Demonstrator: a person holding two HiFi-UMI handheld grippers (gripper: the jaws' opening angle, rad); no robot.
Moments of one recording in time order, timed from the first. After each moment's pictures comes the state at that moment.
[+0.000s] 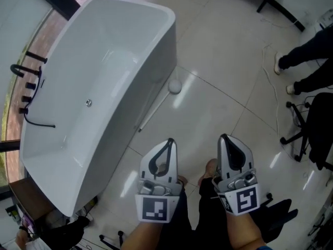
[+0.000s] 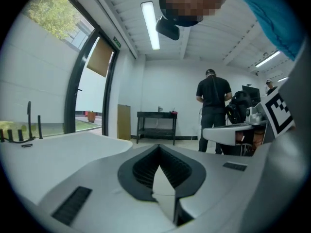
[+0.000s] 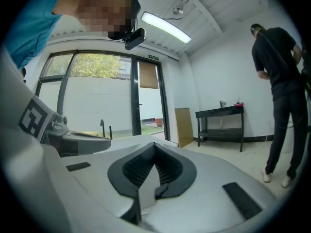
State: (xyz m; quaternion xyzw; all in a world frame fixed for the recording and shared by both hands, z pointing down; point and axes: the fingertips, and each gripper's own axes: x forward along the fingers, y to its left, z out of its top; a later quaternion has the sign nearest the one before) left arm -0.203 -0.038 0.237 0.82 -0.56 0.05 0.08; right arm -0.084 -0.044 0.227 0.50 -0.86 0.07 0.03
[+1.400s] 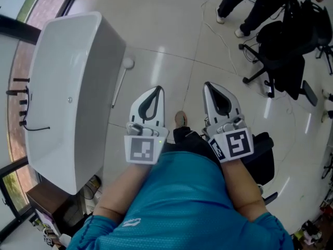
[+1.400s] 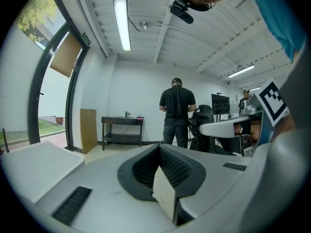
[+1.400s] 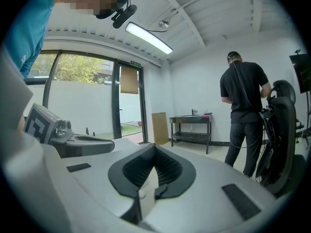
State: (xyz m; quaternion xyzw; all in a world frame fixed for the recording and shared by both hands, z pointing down) left arm 0.079 0.084 0.080 0.91 -0.41 0.07 0.07; right arm 0.190 0.108 0.058 0.59 -0.80 0.08 0.04
